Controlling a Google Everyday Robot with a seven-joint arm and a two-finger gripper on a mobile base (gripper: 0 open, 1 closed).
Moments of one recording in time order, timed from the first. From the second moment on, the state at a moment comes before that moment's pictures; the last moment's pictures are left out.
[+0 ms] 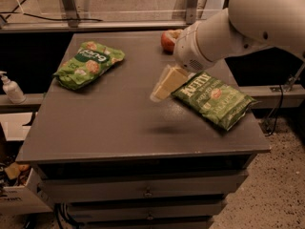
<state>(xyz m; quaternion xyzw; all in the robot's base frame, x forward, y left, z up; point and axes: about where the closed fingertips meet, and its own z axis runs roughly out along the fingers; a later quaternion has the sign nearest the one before) 0.575 -0.028 0.919 -0.62 0.67 0.08 0.41</state>
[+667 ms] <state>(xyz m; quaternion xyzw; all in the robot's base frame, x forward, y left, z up) 0.635 0.056 0.897 -0.64 0.61 0.11 0.45</state>
